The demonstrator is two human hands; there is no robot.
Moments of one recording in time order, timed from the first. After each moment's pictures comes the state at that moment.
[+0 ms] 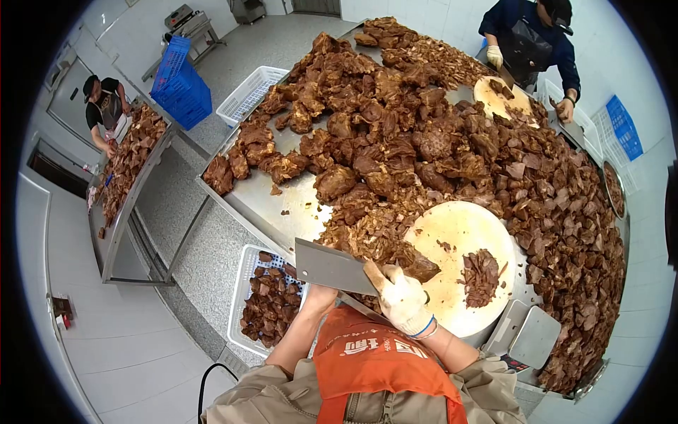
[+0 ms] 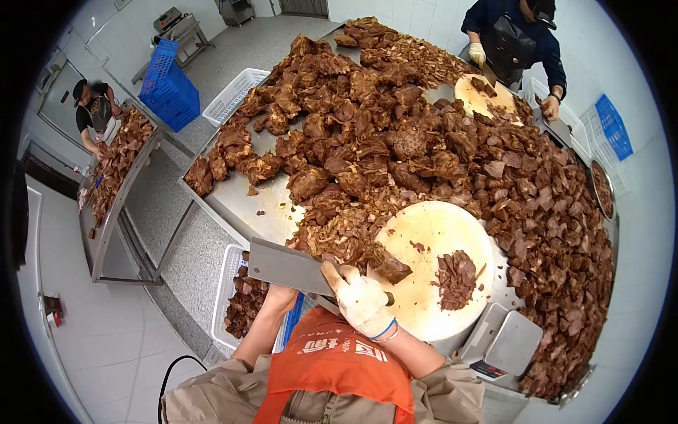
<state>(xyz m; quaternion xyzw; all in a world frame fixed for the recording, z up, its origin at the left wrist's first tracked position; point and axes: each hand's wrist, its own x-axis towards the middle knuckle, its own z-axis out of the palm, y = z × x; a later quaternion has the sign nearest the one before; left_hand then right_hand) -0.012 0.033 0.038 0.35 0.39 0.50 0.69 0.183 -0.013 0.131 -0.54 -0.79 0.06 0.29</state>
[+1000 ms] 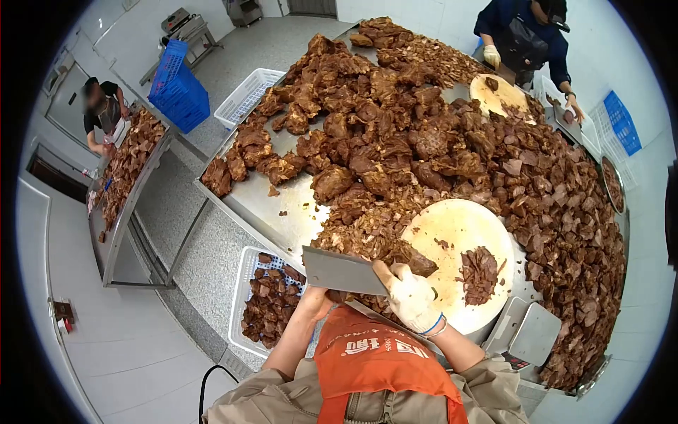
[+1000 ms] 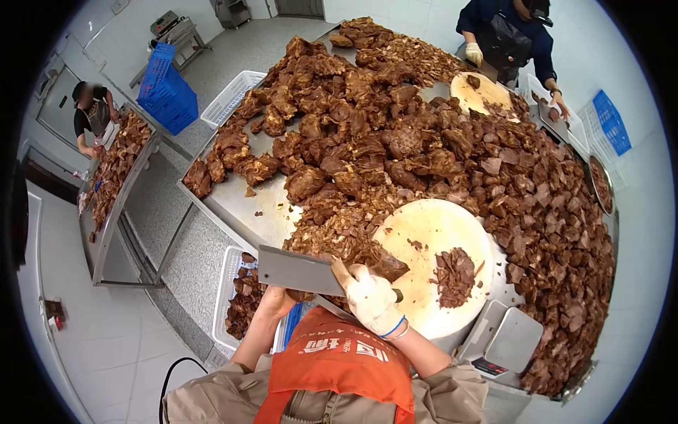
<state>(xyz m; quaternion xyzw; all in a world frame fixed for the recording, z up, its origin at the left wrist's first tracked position) -0.023 0.021 0.049 0.19 0.34 0.43 0.81 0.207 -0.020 0.130 -0.57 -0.77 0.11 0.25</state>
